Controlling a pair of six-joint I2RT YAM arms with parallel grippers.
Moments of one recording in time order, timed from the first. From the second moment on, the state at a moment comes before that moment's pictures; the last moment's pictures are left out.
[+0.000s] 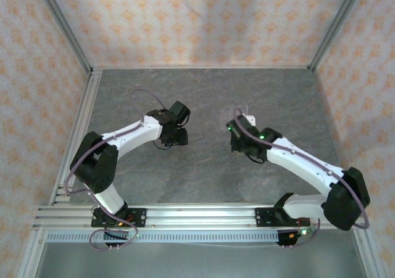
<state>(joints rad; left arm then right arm) -0.56 1.68 1.17 -0.78 -0.02 -0.67 0.75 1.28 0.96 -0.84 0.37 0.68</state>
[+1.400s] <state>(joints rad) -0.73 1.82 1.18 -0.75 0.07 -0.65 0.67 1.56 0.97 -0.62 -0.04 0.64</state>
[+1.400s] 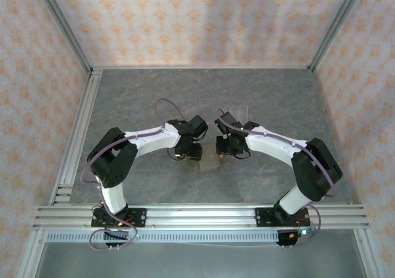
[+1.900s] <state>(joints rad) -0.73 1.84 1.20 -0.75 0.08 -0.65 0.67 1.56 0.95 -0.62 -0.08 0.64</state>
